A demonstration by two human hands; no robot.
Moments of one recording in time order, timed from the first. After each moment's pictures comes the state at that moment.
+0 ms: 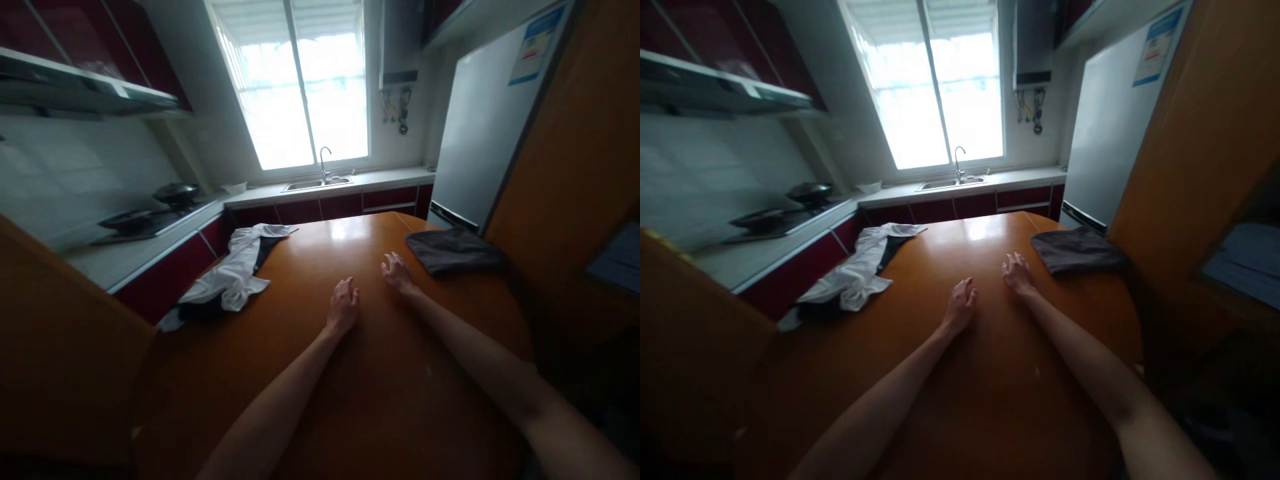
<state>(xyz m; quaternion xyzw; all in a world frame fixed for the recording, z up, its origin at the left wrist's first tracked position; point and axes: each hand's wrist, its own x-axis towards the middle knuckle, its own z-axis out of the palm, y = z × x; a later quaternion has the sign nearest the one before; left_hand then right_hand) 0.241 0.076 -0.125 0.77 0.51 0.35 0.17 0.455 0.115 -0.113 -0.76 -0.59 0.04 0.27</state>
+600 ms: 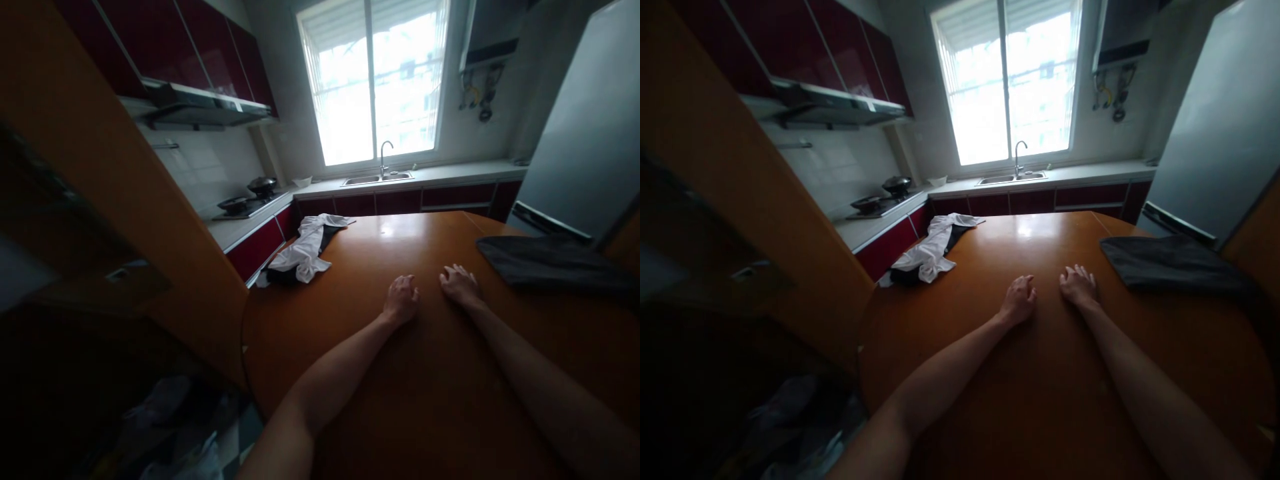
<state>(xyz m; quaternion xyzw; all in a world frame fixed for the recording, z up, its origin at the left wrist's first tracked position) 0.243 0.059 -0.119 0.79 0.49 0.32 0.18 0.452 0.113 -0.149 -0.77 -0.61 0.02 0.19</state>
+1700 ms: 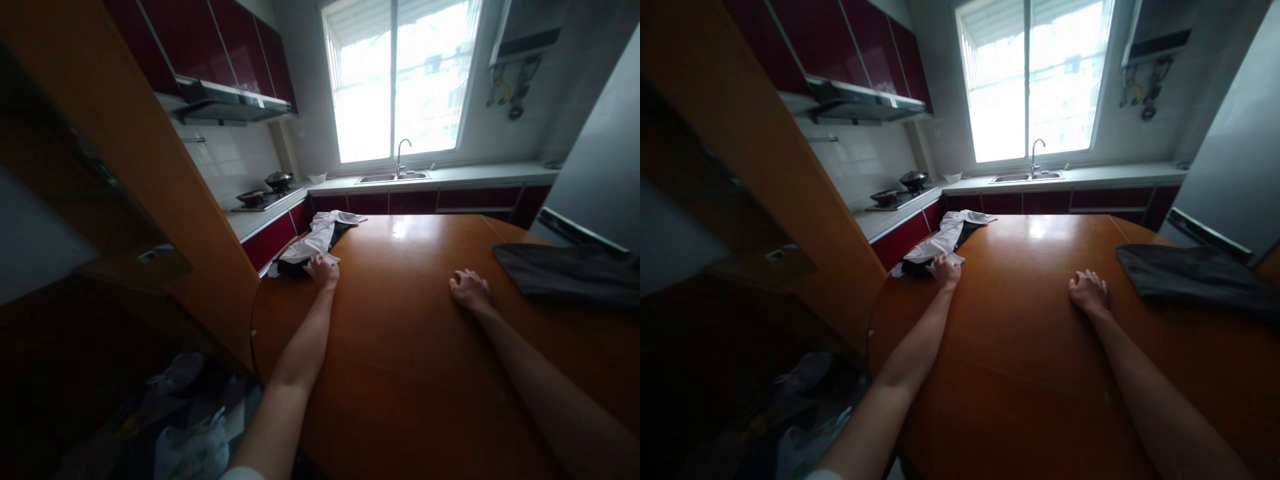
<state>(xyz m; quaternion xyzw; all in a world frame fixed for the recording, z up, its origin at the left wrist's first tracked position) 0.035 0.137 -0.103 0.49 0.80 0.34 -0.10 0.452 0.108 -0.142 -0.76 -0.62 0.01 0.20</state>
